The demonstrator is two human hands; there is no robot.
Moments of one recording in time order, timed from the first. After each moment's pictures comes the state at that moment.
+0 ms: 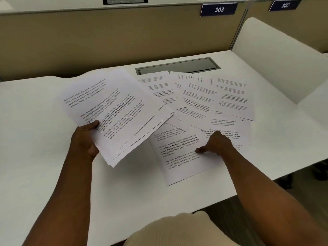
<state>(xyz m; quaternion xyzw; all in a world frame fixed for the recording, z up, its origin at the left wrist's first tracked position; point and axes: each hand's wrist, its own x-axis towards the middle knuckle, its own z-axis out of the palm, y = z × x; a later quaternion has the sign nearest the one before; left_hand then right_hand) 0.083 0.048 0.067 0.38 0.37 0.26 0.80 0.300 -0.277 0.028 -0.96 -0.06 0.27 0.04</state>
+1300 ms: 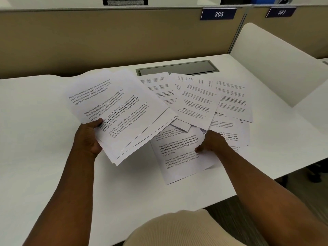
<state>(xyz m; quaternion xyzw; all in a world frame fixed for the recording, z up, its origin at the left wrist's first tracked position) 0.090 0.057 0.058 0.37 0.36 0.26 0.82 0.290 -0.259 0.040 -0.96 -0.06 0.25 0.09</state>
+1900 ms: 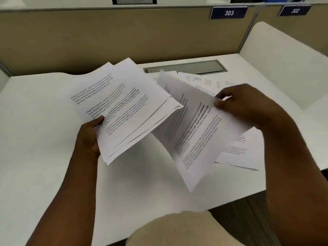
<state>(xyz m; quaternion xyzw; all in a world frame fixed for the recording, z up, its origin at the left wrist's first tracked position) 0.072 0.046 0.078 0.38 0.33 0.25 0.83 0.263 -0.258 0.220 -0.91 -0.25 0.14 0.29</state>
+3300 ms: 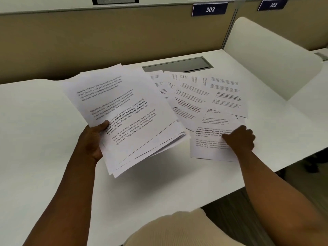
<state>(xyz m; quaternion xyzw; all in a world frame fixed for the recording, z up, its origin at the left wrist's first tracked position) 0.101 0.026 0.071 0.47 0.32 0.20 0.80 0.324 -0.337 0.024 -0.97 0.14 0.07 0.21</state>
